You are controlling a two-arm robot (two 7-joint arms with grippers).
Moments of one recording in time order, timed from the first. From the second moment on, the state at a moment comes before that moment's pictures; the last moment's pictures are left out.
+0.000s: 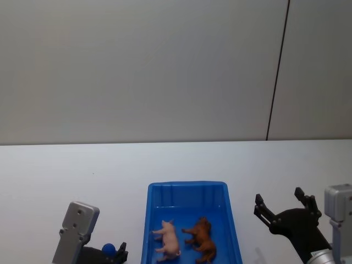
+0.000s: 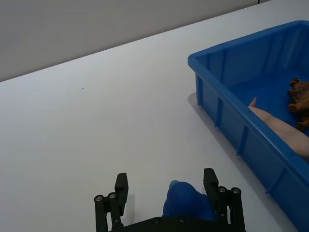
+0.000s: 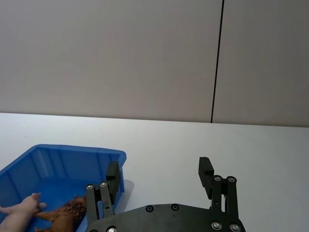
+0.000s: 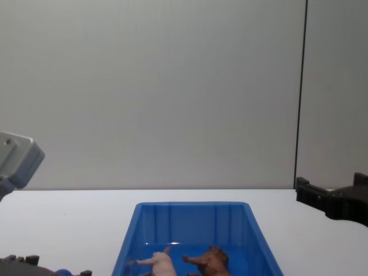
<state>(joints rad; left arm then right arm) -0.06 0.48 0.37 -1.63 -0.38 0.31 0.12 -0.02 0.15 -0.24 -1.65 0.16 0.00 -0.03</state>
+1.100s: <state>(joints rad) -0.04 0.47 0.37 -1.61 -0.36 0.24 0.08 -0.02 0.15 -0.24 -1.65 0.16 0.00 -0.03</state>
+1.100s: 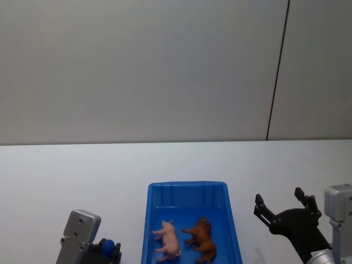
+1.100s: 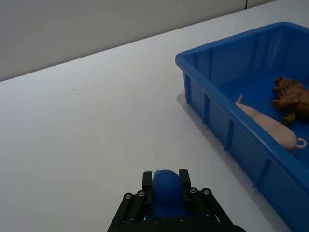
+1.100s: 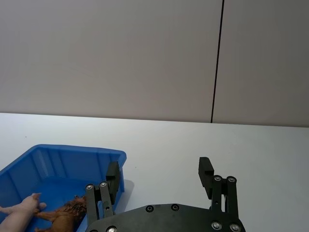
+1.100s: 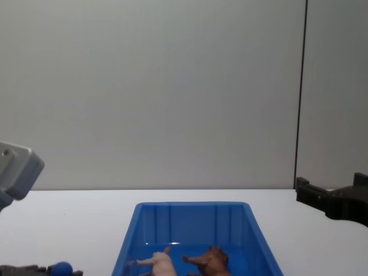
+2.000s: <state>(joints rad) -0.07 0.47 0.35 -1.67 -0.31 0.09 -0.06 -0.02 0.15 -0.24 -1.65 0.16 0.00 -0.03</state>
